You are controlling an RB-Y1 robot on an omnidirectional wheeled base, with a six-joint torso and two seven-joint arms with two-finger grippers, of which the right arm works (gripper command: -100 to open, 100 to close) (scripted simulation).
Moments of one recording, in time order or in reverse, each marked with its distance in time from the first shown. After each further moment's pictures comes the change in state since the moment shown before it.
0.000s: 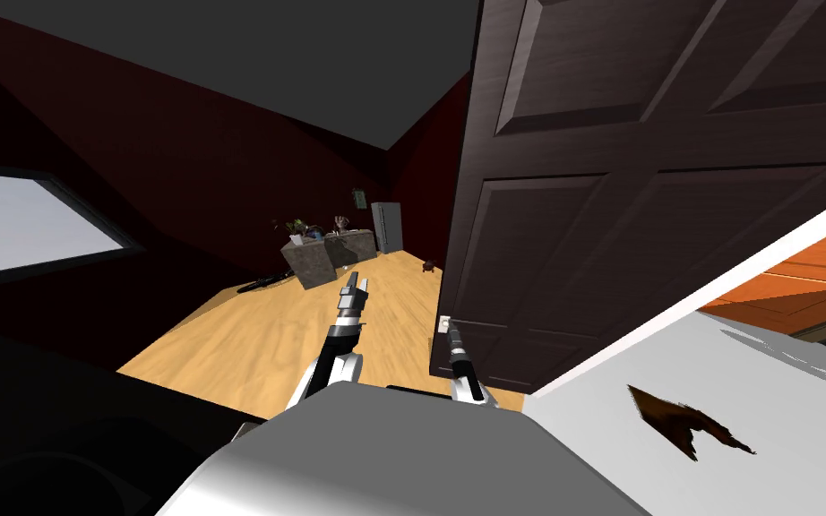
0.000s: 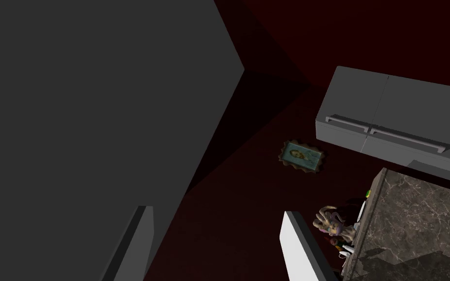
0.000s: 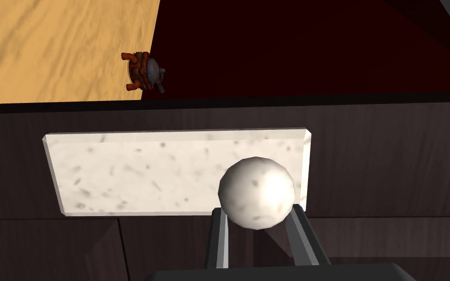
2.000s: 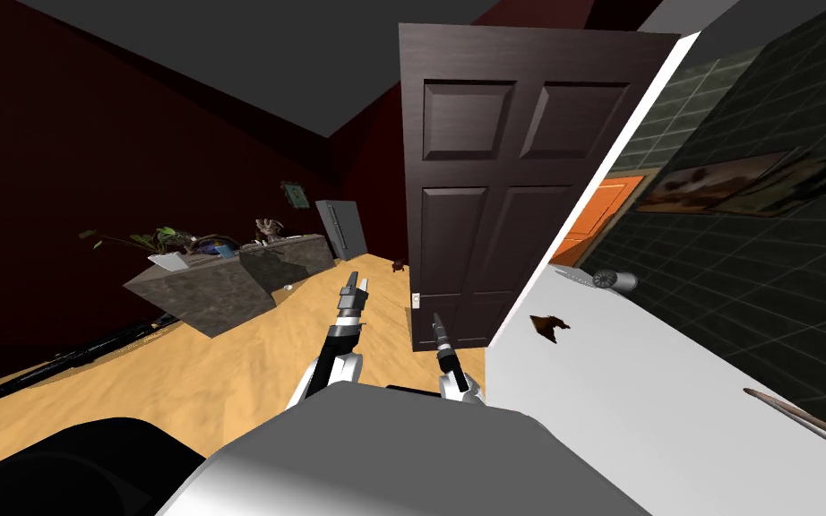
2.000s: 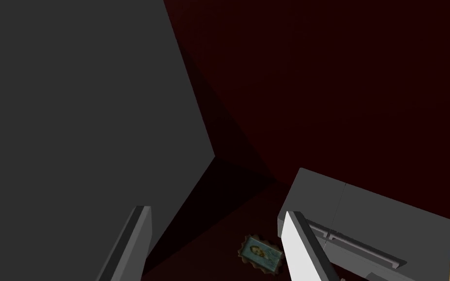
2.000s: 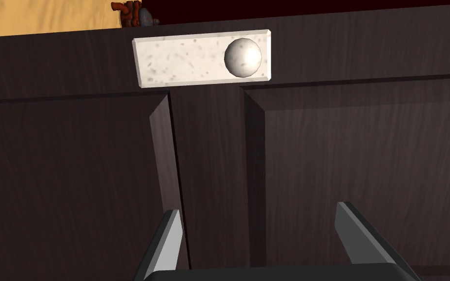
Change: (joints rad) arm -0.131 0.051 0.172 0.170 -0.033 -0.061 -0.036
